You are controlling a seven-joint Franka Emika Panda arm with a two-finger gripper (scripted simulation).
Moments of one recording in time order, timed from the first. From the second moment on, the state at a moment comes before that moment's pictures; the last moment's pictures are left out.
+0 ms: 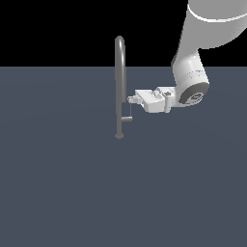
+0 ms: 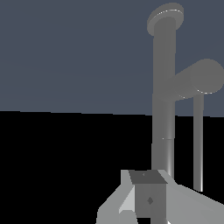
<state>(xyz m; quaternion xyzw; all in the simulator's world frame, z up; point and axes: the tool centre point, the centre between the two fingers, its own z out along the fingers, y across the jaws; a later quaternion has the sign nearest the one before) 0.093 -0.028 0.161 -0.54 0.47 0.52 0.47</state>
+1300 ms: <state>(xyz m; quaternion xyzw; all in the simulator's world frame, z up) 0.072 -0.028 0.156 -0.52 0.48 0.52 0.48</state>
